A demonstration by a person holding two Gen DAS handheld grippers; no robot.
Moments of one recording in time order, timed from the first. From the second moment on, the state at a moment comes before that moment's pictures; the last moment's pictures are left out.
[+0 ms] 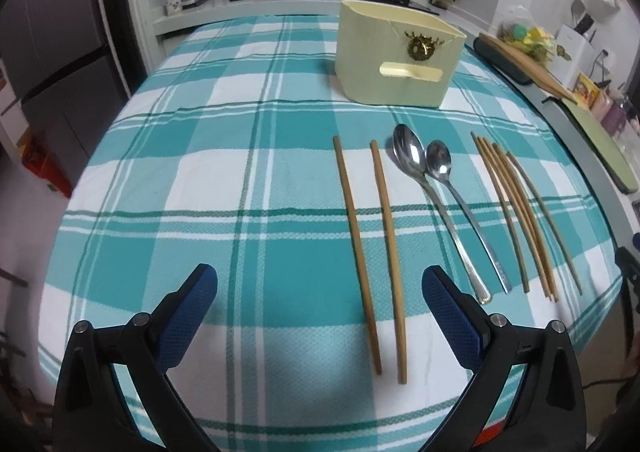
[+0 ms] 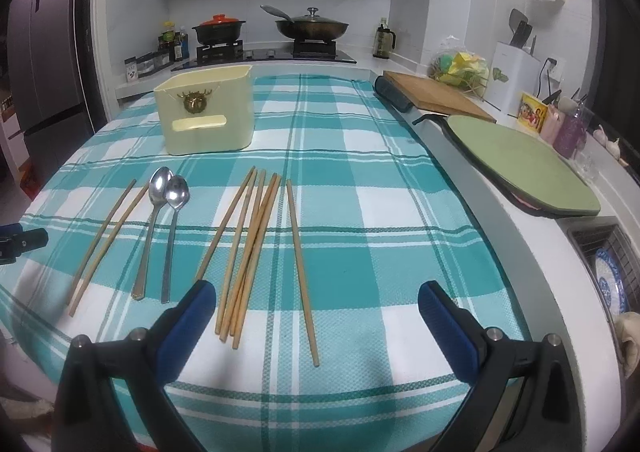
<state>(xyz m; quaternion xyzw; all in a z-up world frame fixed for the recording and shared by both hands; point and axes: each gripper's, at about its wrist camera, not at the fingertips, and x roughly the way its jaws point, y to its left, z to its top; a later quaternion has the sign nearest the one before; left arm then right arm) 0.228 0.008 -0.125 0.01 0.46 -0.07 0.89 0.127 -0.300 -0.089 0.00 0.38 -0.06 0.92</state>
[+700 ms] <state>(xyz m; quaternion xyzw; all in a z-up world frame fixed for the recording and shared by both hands) 0.349 -0.014 -0.181 0.06 0.53 -0.10 0.84 0.296 -0.305 -0.170 -0.05 0.53 0.10 0.84</state>
